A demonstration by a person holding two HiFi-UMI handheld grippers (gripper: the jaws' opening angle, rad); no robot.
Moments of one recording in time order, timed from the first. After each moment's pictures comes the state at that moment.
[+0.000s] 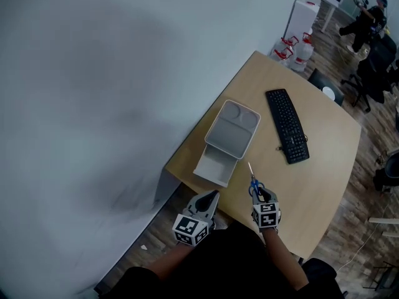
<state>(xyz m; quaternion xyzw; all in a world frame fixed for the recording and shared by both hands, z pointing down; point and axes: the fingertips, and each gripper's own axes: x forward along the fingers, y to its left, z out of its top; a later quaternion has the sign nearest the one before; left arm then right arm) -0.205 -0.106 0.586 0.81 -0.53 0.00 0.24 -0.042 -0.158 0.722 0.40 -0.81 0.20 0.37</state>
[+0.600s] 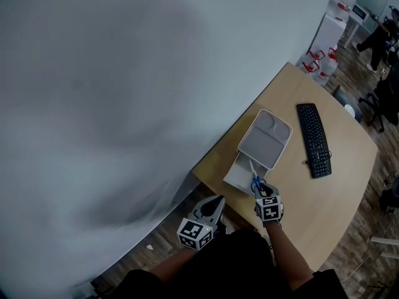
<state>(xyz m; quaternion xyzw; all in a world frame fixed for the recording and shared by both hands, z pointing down) -0.310 -0.084 0.603 0.78 -0.57 -0.02 0.26 -0.177 -0.183 0.752 0.34 -0.83 0.18 0.40</state>
